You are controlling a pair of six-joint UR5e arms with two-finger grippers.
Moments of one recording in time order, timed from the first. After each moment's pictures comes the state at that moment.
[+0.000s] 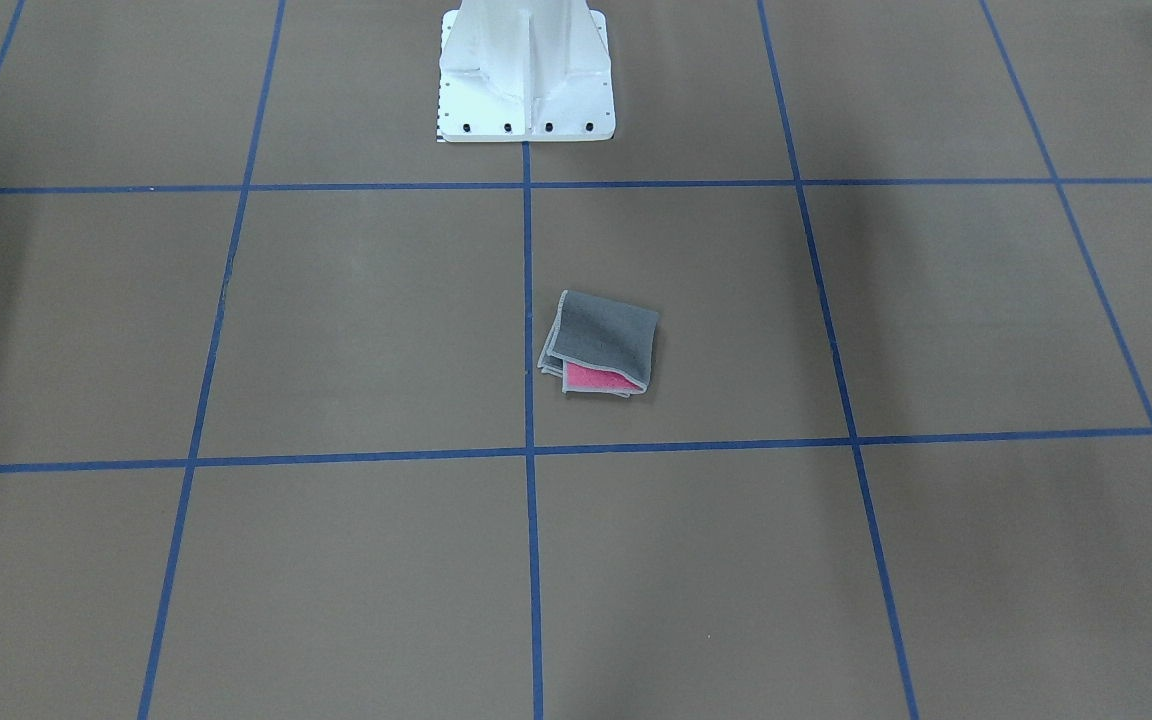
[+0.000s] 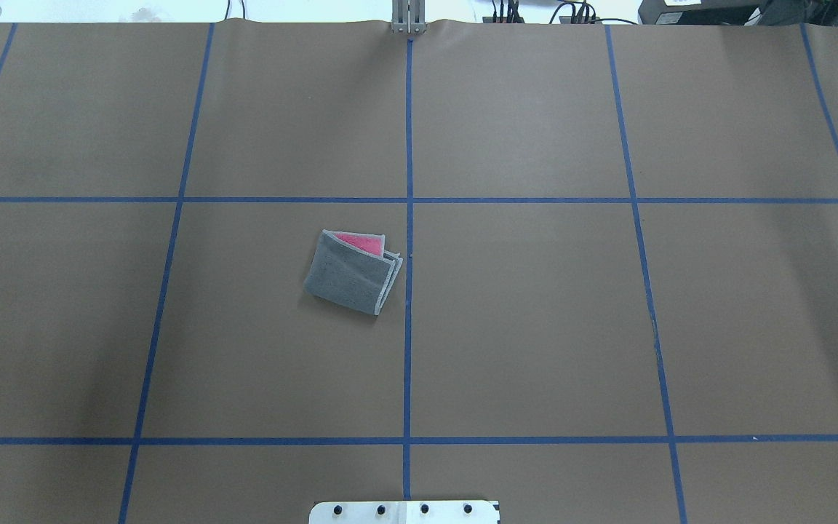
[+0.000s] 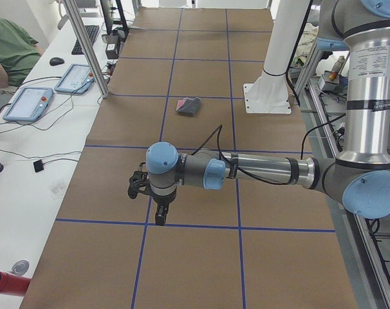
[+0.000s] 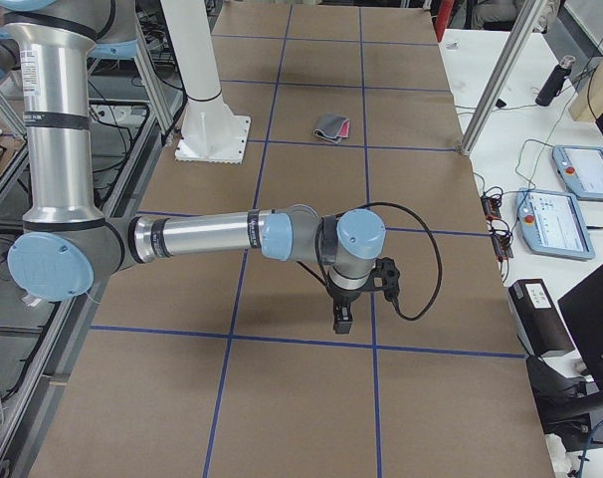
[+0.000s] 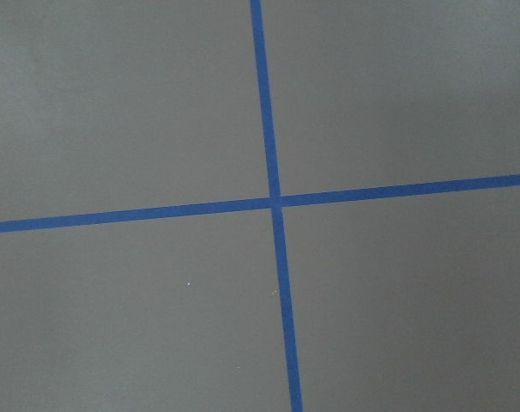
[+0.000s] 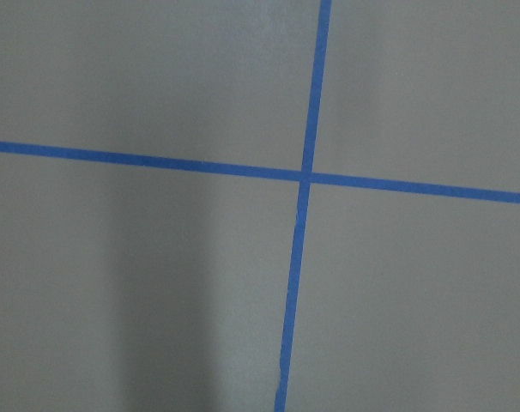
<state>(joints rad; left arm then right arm) -1.59 -1.53 -1.69 -1.59 -2.33 0.04 1.58 -1.60 1.72 -1.77 2.35 -0.13</state>
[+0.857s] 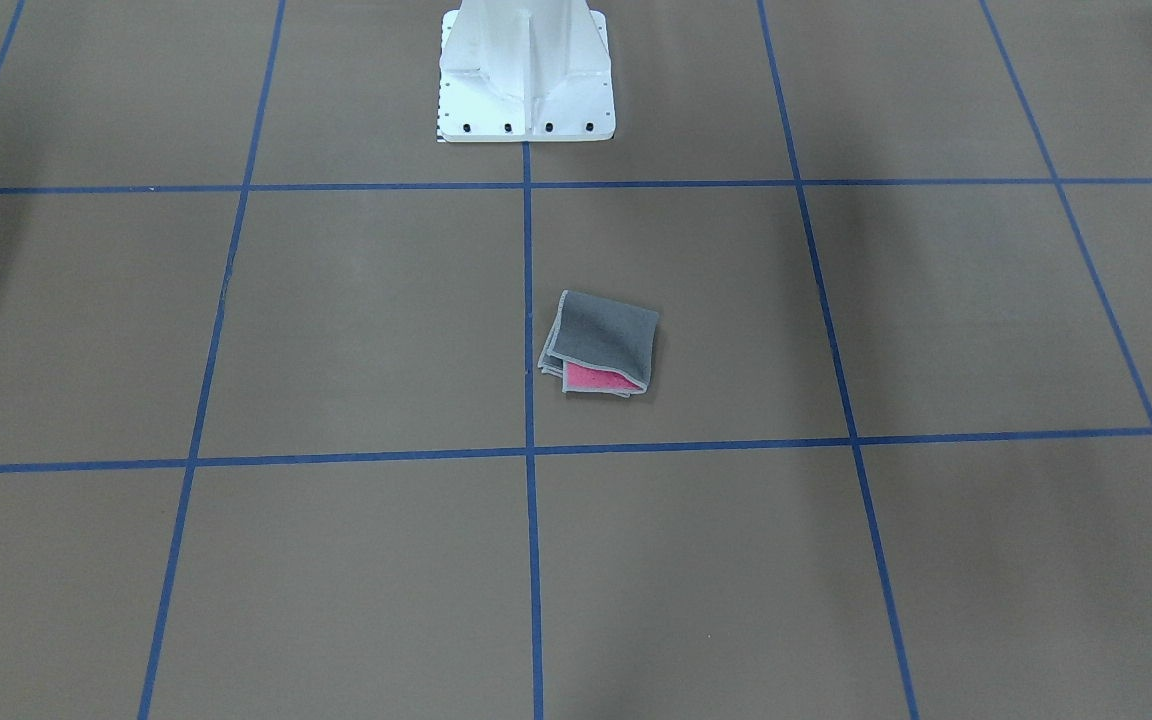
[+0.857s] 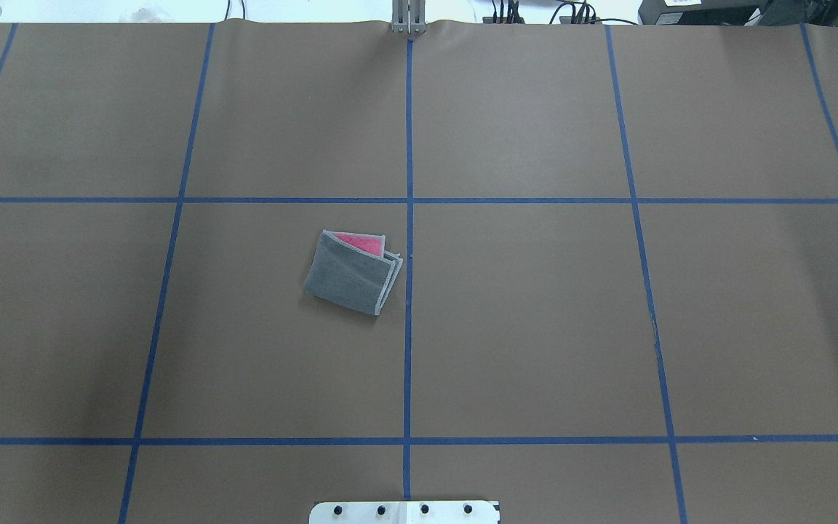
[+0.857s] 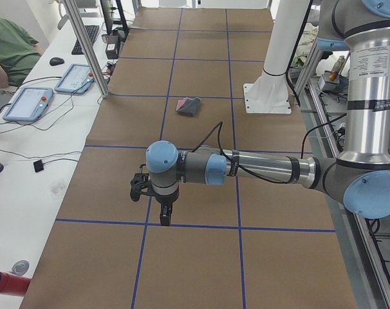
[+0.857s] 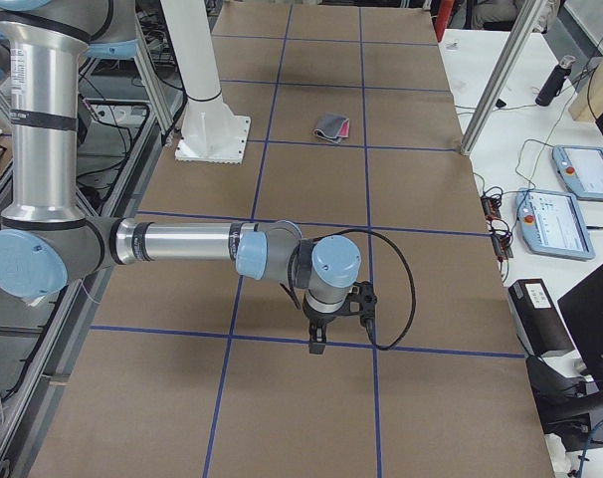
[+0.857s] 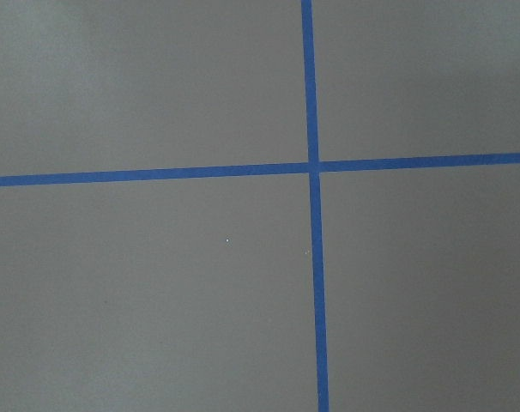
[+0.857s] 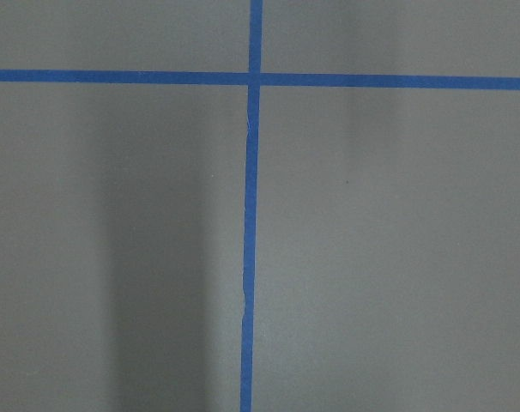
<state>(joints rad) -1.57 -1.53 -1.71 -1.54 -2.32 -0.04 1.61 -1.66 1.71 -1.77 2.35 -0.14</state>
